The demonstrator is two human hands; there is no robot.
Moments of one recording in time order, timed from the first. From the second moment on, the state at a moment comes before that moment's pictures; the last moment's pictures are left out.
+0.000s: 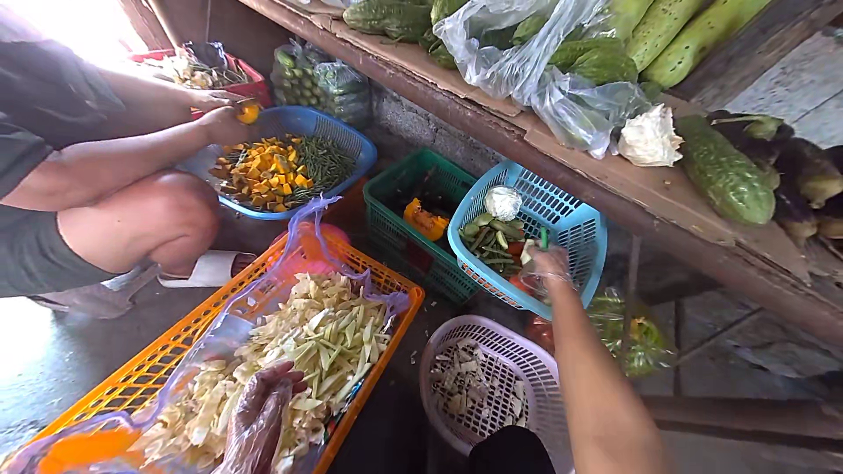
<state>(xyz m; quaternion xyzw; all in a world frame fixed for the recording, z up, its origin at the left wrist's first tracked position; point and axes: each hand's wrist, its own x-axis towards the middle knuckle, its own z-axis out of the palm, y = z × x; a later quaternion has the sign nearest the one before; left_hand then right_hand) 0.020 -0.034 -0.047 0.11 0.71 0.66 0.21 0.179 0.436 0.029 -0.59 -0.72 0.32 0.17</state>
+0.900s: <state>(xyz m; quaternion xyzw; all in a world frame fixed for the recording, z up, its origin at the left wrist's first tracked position) 0.065 0.007 0.010 0.01 0.28 0.87 0.40 0.219 0.066 0.015 -0.14 -0.73 0.64 0.19</state>
